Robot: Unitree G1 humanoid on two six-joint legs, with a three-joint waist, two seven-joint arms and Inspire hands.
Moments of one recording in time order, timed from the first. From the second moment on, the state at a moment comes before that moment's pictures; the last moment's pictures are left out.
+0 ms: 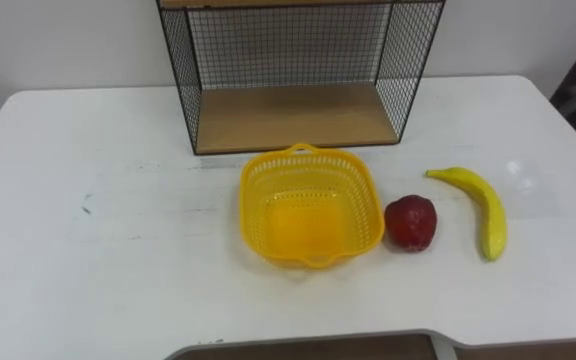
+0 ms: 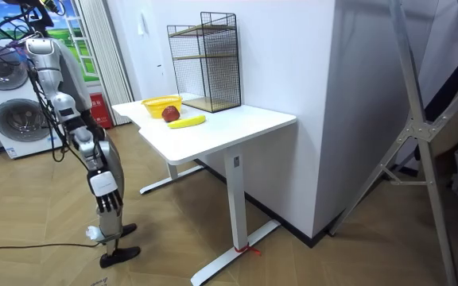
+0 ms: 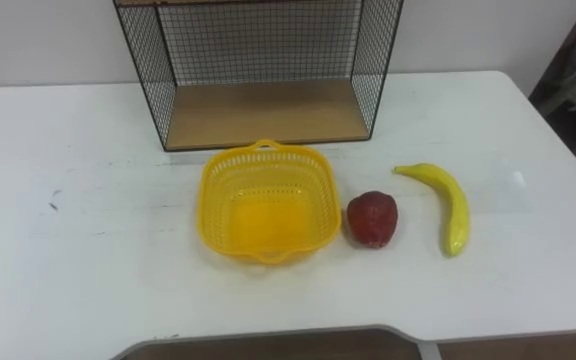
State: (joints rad) left arm 0.22 0.17 0.07 1.16 0.33 0.16 0.06; right arm 0.12 -0.22 0.06 1.29 -0.13 0.16 0.04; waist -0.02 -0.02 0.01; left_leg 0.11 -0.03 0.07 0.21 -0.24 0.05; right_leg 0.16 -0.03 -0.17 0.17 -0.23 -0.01
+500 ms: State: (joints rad) left arm 0.25 0.17 0.20 1.14 0.34 0.11 0.06; right arm 0.13 -0.22 -0.26 1.31 0.78 0.10 -0.05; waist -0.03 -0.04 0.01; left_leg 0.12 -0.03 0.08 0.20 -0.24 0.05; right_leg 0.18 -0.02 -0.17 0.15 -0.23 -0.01
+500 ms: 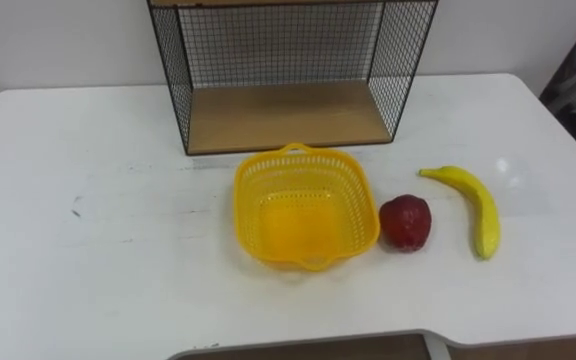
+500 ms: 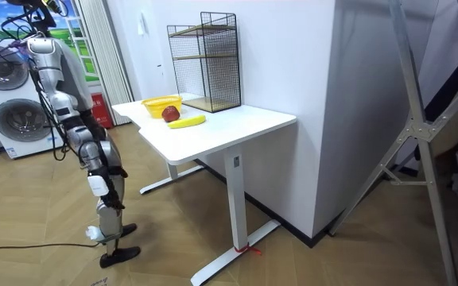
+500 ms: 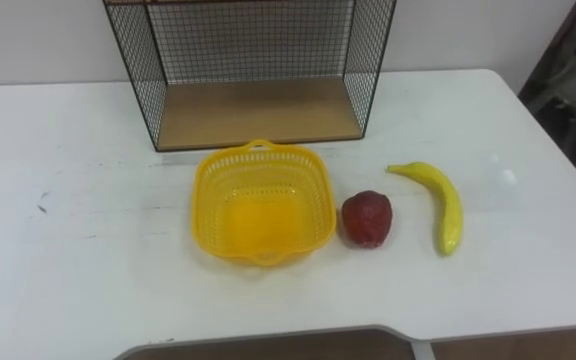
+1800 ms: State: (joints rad) left arm 0.30 0.19 0.21 1.01 0.35 0.06 0.14; right arm 0.08 -0.32 -0.42 0.09 0.42 -0.11 -0.64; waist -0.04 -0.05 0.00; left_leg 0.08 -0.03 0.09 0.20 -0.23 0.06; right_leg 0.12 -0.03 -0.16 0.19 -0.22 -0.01
